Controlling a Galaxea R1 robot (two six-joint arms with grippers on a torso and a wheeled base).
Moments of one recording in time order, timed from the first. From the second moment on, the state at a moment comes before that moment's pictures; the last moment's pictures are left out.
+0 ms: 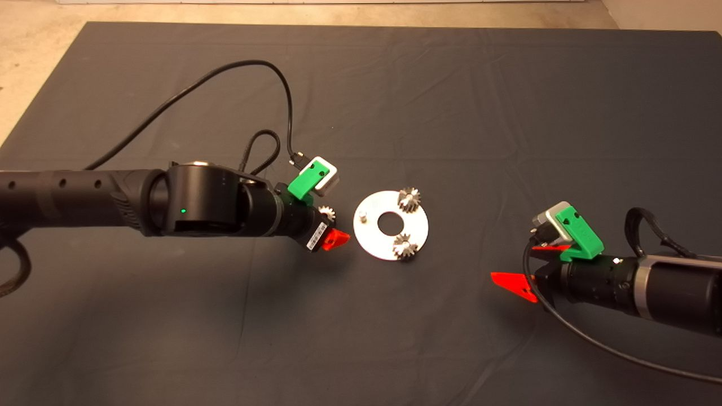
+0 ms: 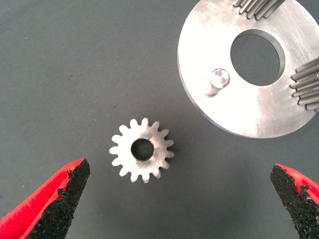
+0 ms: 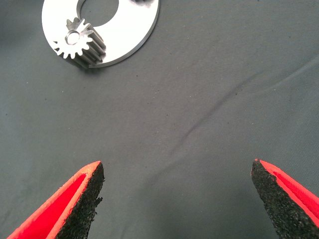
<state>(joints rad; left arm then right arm) -0.23 2.41 -0.84 0.86 1.10 -0.95 0.06 2.02 -0.40 -1.12 -1.23 1.27</state>
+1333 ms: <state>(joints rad) -0.17 2.43 -0.90 0.91 1.07 -0.90 0.06 2.01 -0.40 -1.12 -1.23 1.27</state>
